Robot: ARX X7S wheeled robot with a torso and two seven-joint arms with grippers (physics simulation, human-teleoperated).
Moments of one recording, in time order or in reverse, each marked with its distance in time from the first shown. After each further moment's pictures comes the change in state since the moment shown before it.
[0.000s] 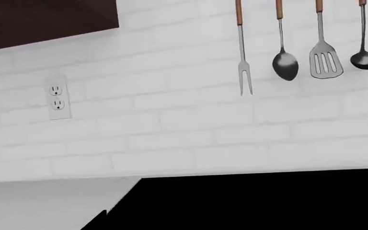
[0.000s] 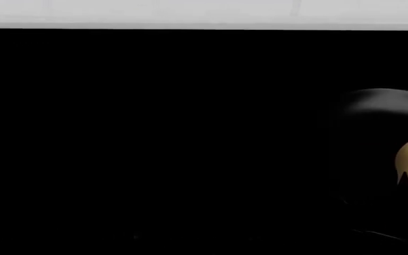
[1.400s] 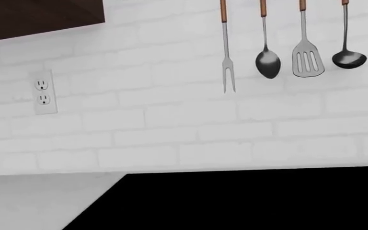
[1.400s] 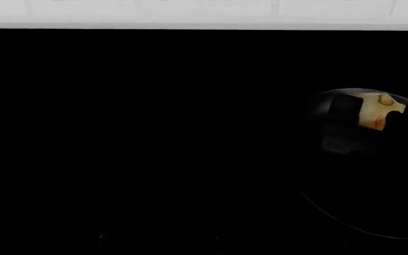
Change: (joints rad) left arm -0.003 -0.009 0.003 -0.045 -0.025 0.045 0.003; right arm 0.724 -0.669 -0.144 0.876 0.114 0.801 -0.192
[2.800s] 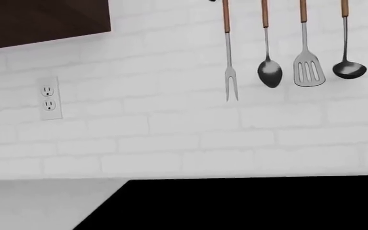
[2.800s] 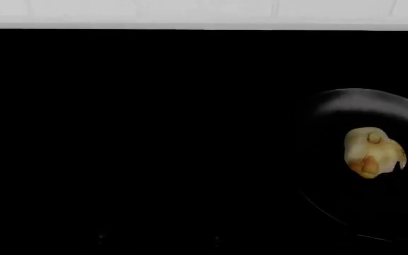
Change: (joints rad) left arm 0.048 -0.024 -0.022 0.018 0.003 0.054 -0.013; right arm -0.629 0.598 -0.021 -0.855 -0.382 -0.758 0.211
